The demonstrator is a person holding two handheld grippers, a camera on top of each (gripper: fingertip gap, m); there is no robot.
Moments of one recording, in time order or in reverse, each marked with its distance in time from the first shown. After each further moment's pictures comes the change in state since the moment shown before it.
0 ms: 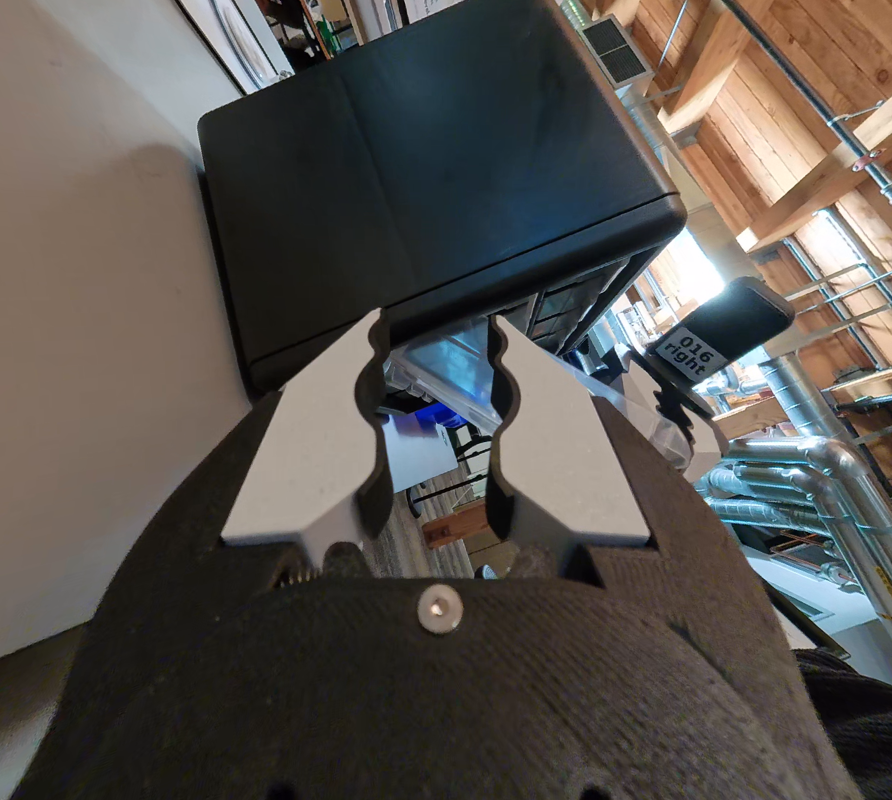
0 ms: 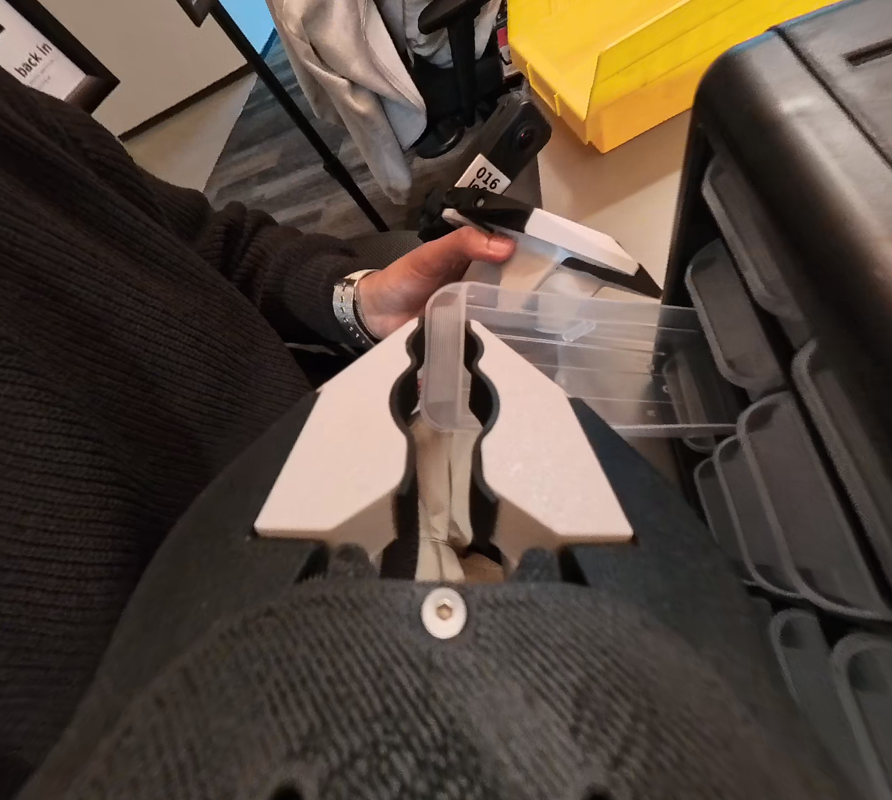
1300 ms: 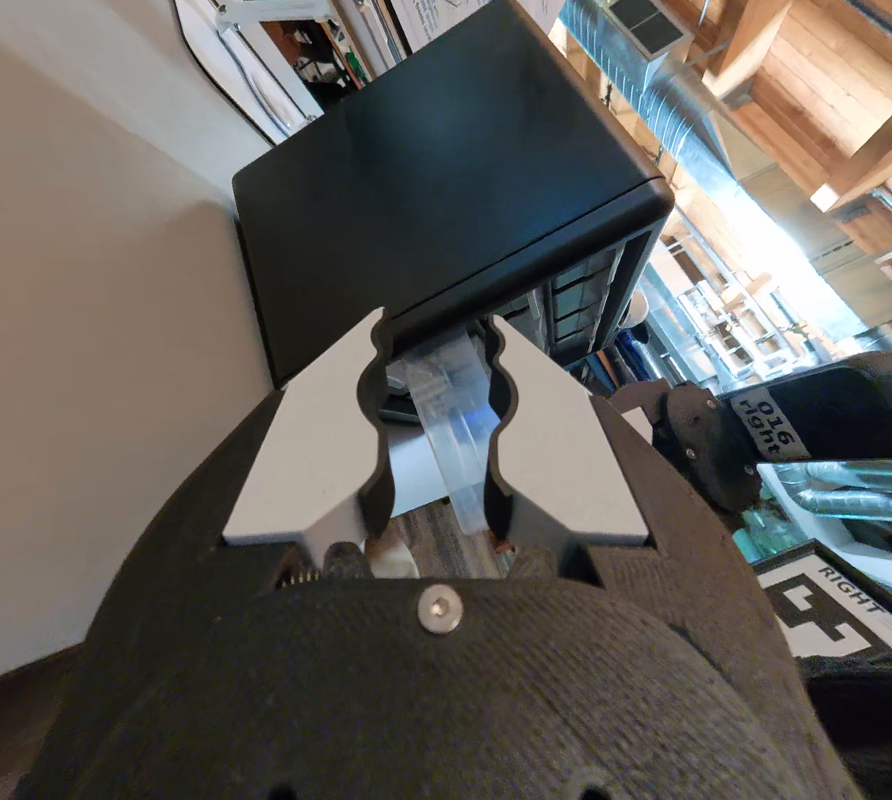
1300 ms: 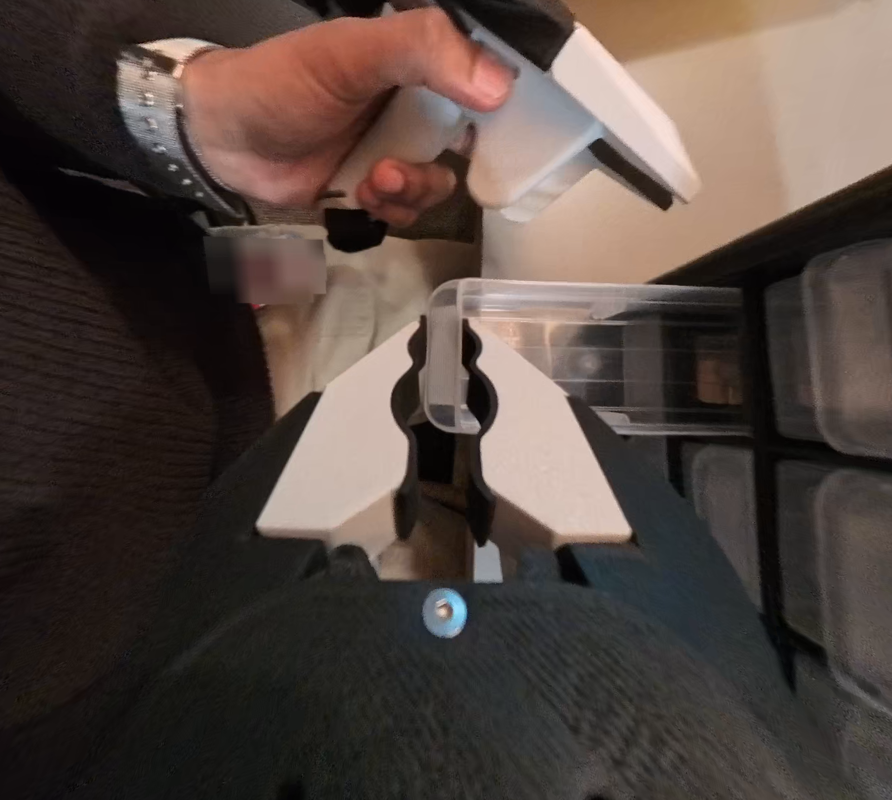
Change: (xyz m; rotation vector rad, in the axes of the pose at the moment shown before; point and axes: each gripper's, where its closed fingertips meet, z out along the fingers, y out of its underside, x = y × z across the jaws) left arm 0.002 -0.013 -0.006 0.010 -0.067 0.153; right arm 0.033 0.061 0.045 -0.377 0.317 -0.350
